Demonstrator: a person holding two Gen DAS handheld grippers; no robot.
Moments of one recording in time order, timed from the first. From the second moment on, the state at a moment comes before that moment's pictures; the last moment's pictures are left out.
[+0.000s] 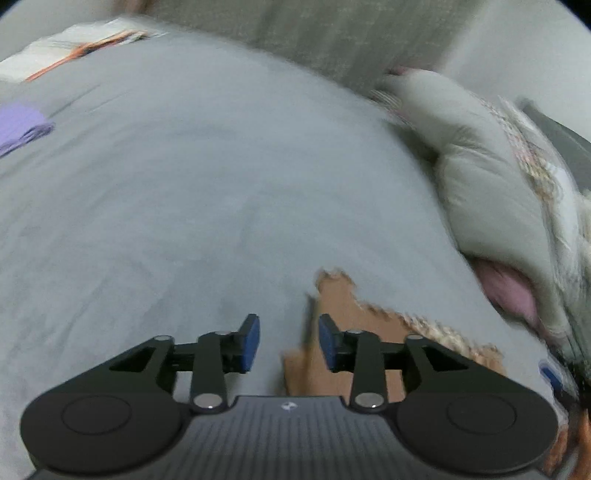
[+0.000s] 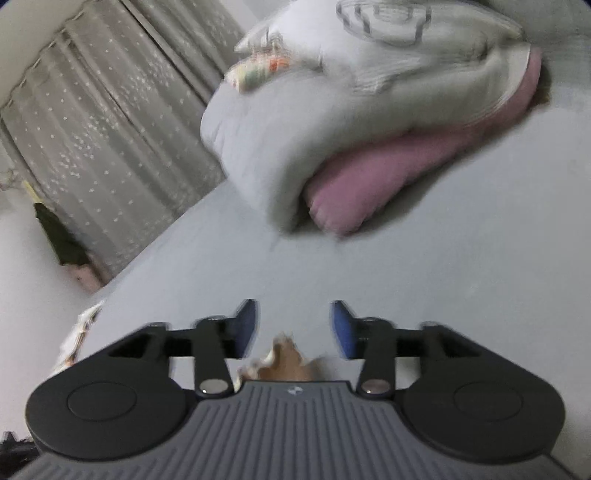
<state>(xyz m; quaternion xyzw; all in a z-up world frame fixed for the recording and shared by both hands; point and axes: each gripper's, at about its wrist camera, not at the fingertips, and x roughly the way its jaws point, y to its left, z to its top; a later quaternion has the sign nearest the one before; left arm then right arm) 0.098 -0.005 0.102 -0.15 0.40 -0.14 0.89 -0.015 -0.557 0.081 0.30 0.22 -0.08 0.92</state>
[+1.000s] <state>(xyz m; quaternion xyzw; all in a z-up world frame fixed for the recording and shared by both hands) 0.115 0.039 0.036 -0.31 0.42 -0.17 0.83 -0.054 -0.495 0.071 0.18 0.26 0.01 0.95</state>
